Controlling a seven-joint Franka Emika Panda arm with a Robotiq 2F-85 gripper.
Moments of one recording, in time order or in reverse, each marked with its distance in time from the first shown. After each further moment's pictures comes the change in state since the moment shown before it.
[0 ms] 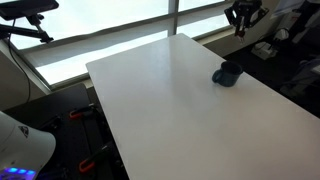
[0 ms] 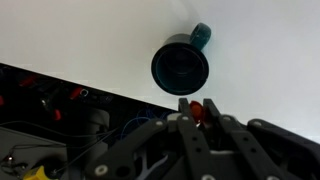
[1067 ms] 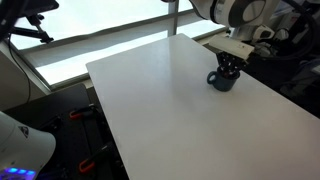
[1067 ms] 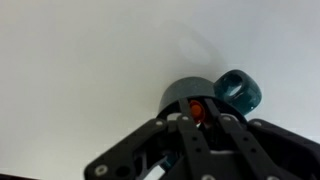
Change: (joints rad) arm -0.062 0.217 0.000 0.027 0.030 -0.004 0.038
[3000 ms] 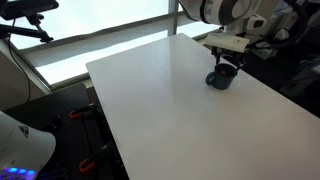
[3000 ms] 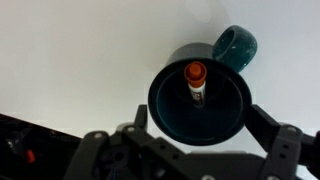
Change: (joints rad) arm 0.048 -0.044 -0.007 -0.097 -0.084 0.198 0.000
